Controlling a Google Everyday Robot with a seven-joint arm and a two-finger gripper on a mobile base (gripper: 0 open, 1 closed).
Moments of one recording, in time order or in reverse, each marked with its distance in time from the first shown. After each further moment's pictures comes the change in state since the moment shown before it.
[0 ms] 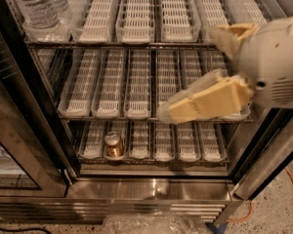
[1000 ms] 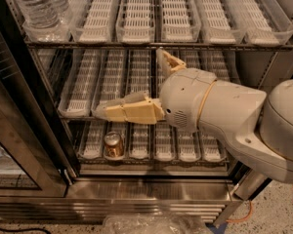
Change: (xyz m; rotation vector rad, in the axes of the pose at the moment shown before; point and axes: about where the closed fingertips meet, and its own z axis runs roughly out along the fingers) arm 0.005 0.013 0.113 0.067 -0.316 0.118
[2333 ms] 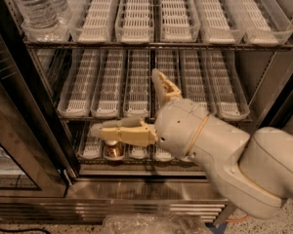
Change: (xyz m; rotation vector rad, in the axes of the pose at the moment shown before) arm 0.027 0.022 0.002 -0.008 -0.178 0.067
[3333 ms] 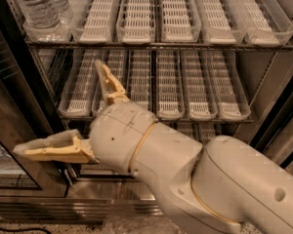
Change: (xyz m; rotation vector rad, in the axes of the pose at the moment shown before) arm -0.044 0.092 0.046 -0.057 -0.057 -0.170
